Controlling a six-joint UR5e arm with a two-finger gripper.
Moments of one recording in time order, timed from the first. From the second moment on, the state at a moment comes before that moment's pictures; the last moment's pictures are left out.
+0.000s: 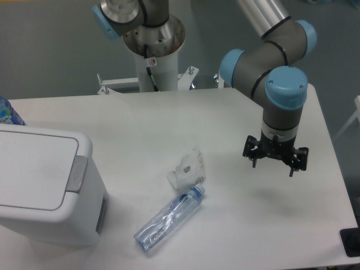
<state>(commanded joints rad) 2.66 -2.01 -1.54 -0.94 1.57 1.04</state>
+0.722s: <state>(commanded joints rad) 2.65 -1.98 -1.48 -0.94 1.42 0.93</state>
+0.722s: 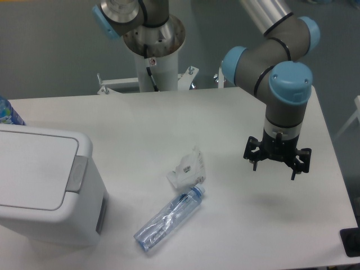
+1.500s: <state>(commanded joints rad) 2.40 -1.84 -1.46 -0.93 1.19 0.45</state>
